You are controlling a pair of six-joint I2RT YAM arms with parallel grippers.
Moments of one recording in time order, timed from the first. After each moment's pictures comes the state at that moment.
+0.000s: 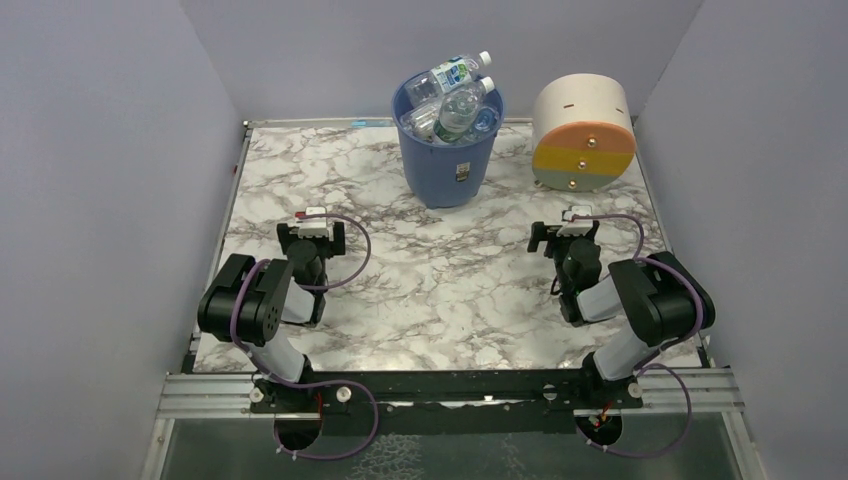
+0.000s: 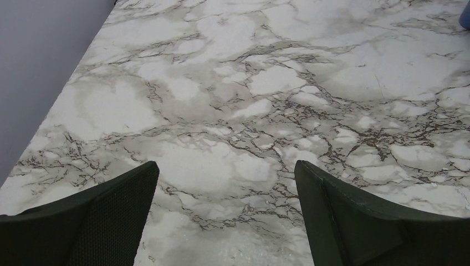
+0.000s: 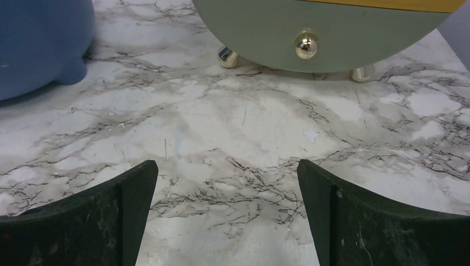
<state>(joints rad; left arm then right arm) -0.14 1.64 0.23 1.27 -0.26 0.10 0.21 1.63 0.22 1.30 0.23 -0.01</state>
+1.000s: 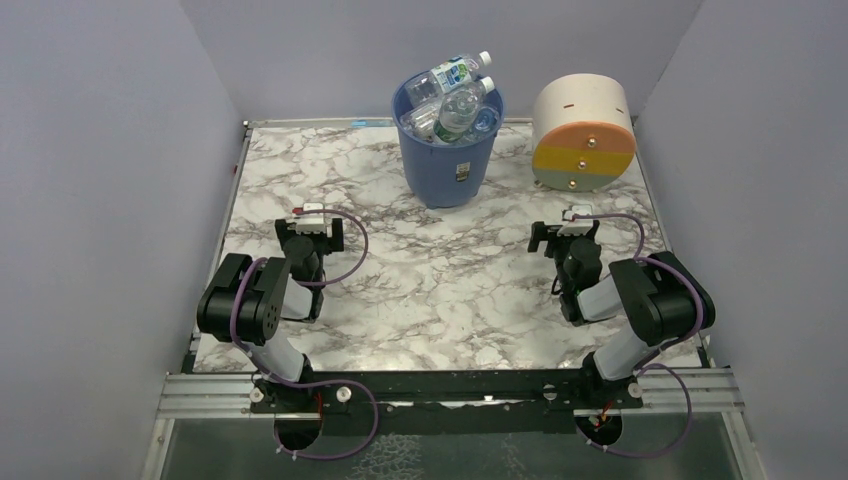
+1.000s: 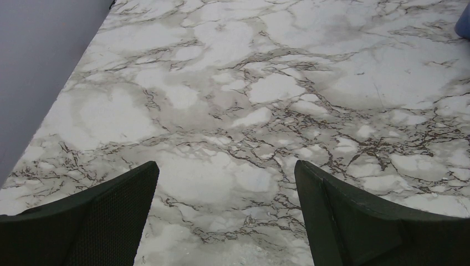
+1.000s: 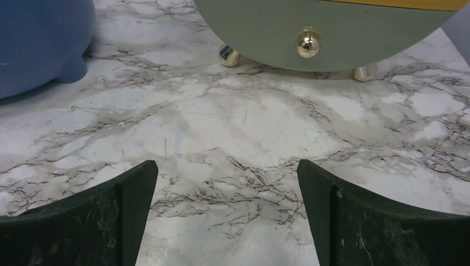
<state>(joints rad) -0.10 1.64 0.26 1.24 -0.21 0.09 0.20 1.63 0.22 1.29 0.21 -0.01</state>
